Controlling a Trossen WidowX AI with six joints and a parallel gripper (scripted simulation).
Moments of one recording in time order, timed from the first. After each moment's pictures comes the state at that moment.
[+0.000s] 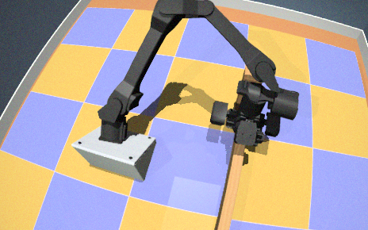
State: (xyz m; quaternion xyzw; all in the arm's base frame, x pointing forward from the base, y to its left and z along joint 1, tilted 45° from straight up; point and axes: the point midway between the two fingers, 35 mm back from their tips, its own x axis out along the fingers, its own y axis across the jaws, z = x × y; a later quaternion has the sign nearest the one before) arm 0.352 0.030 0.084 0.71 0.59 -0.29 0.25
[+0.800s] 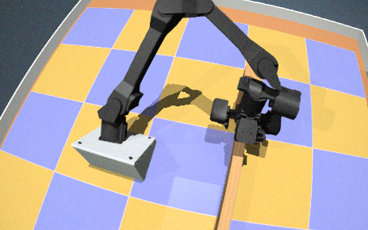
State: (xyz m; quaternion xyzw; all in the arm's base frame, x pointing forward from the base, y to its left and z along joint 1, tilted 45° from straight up) arm 0.348 0.021 0.092 0.71 0.59 -0.29 0.25
